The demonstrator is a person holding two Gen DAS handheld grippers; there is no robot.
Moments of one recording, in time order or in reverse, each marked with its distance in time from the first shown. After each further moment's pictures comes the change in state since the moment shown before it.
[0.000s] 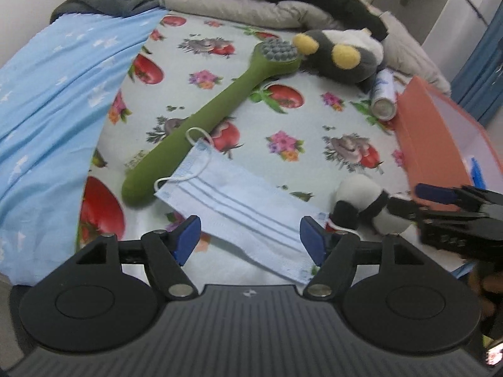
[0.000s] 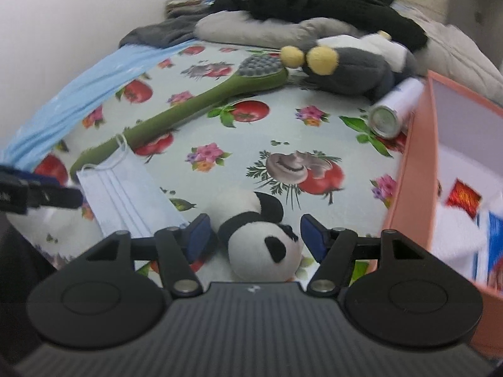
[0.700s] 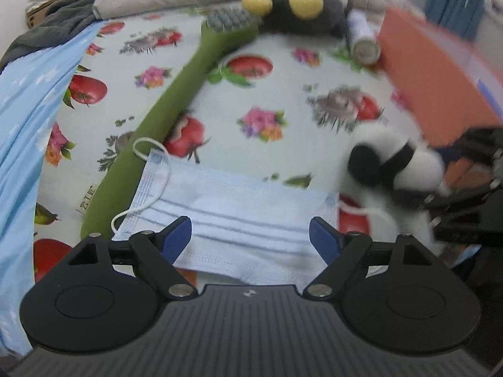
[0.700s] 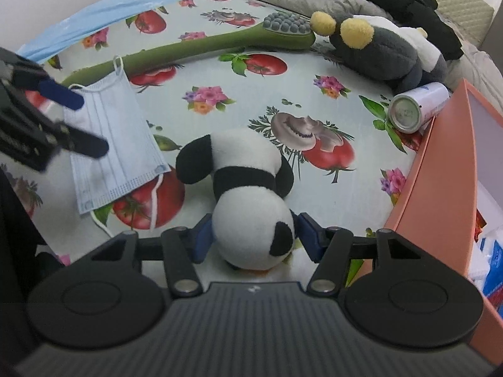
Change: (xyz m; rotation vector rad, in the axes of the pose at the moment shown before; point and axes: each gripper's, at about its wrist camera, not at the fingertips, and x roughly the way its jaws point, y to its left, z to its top) left arm 0.068 -0.029 0.008 0.292 0.082 0.005; right arm 0.032 0.005 -0.019 -0.200 0.129 -0.029
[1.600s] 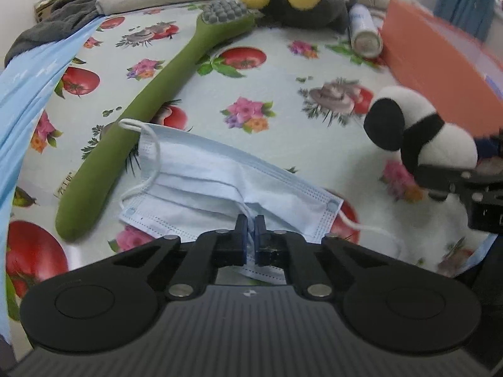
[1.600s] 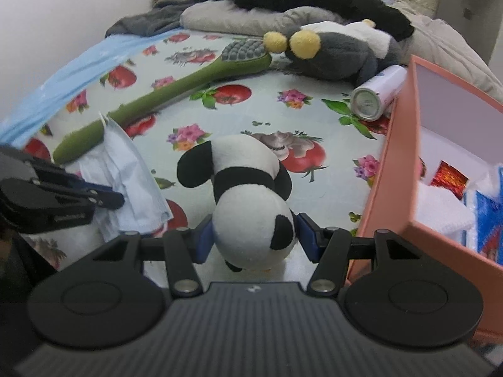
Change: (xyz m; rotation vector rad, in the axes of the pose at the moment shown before) left arm 0.015 -0.028 -0.006 -0.030 -0.003 0.038; right arm -0.038 -0.013 -0.007 0.251 -0.098 -0.022
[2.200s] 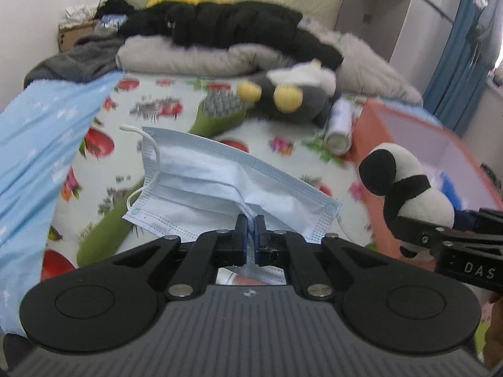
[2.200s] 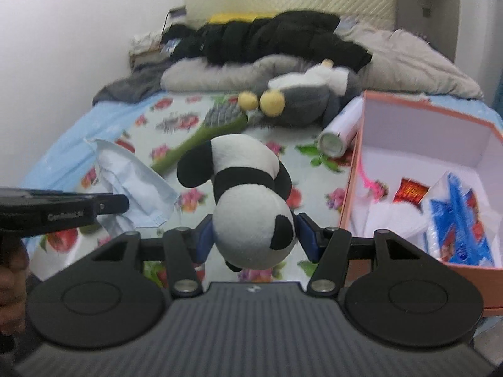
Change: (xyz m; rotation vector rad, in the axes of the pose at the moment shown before) left arm -0.099 -0.019 0.032 -0.134 -0.247 -0.046; right arm -0.078 -0.010 0.021 0.156 -0.167 -0.032
